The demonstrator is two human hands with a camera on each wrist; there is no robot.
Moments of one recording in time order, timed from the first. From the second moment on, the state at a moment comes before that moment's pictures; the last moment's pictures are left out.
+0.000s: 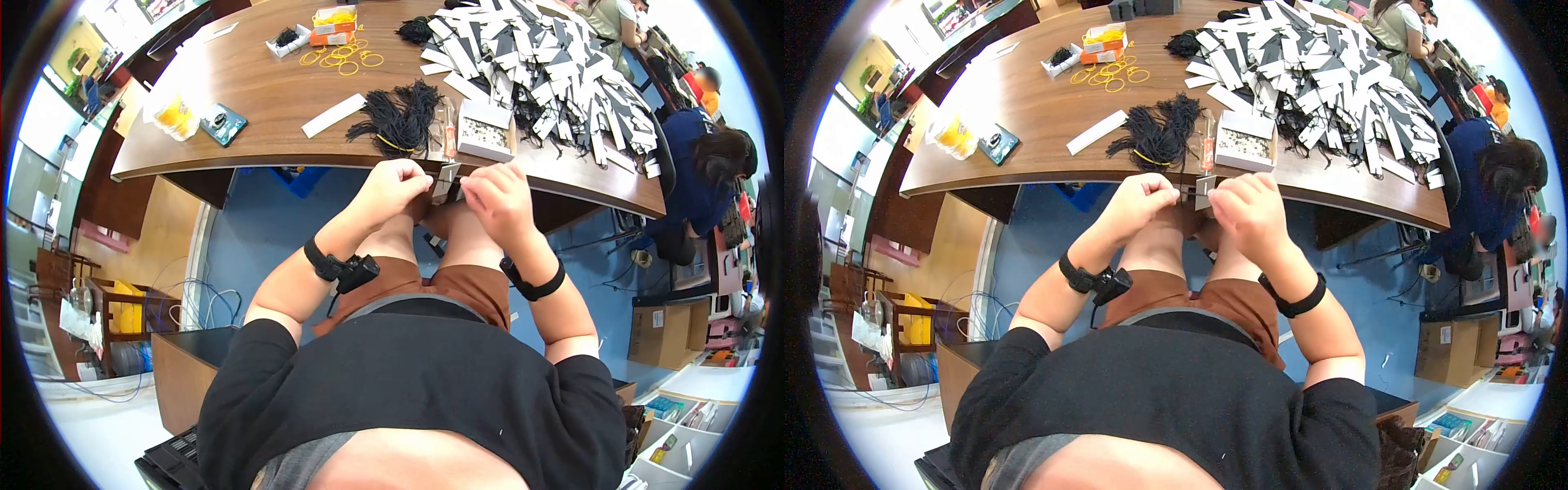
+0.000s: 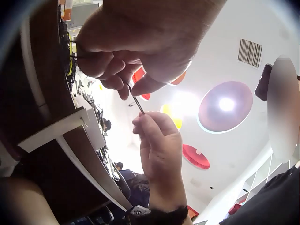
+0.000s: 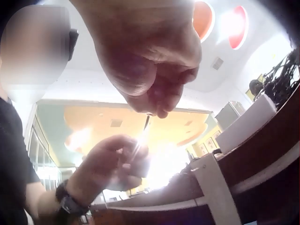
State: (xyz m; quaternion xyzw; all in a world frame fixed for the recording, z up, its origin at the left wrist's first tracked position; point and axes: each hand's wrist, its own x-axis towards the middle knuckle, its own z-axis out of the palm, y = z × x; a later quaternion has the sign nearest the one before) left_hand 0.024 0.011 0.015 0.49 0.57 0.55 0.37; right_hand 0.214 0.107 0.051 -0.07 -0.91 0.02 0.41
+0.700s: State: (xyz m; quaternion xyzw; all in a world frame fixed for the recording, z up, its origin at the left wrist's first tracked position) left_hand 0.042 0.001 0.008 0.47 0.51 0.57 0.45; right_hand 0.202 0.094 0.032 -0.20 -0.78 0.51 0.30
